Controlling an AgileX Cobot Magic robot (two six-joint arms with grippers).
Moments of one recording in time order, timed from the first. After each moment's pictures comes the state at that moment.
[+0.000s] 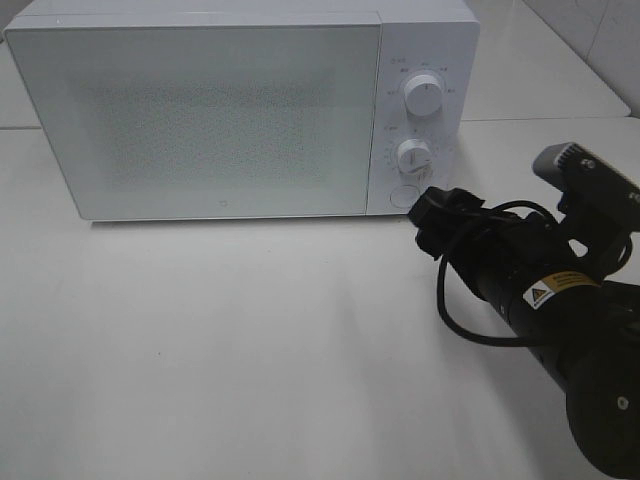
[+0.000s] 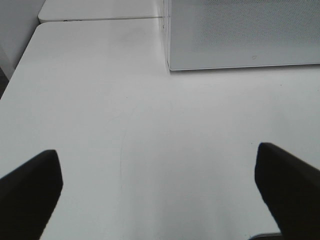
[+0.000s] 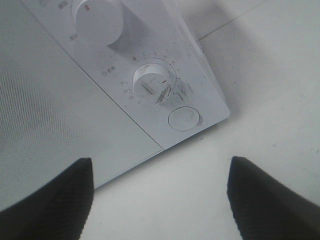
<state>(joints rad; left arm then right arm) 0.05 0.00 -0.50 -0.10 1.04 0.10 0.86 1.70 -0.34 0.82 -1.17 0.43</state>
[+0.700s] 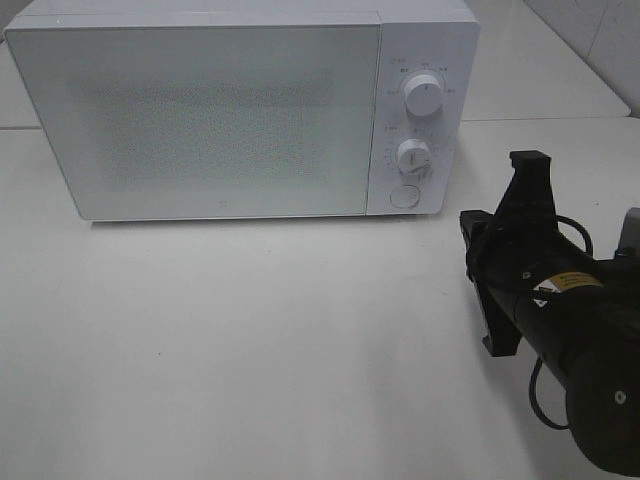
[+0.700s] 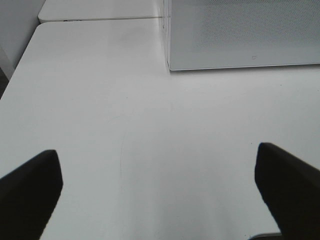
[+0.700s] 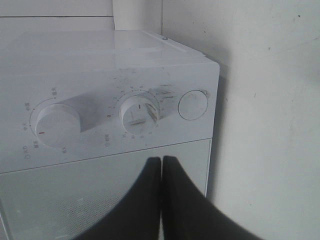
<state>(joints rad) 0.05 0.00 -0.50 -0.10 1.04 0.10 0.86 1.70 -0.34 0.89 -1.17 1.32</state>
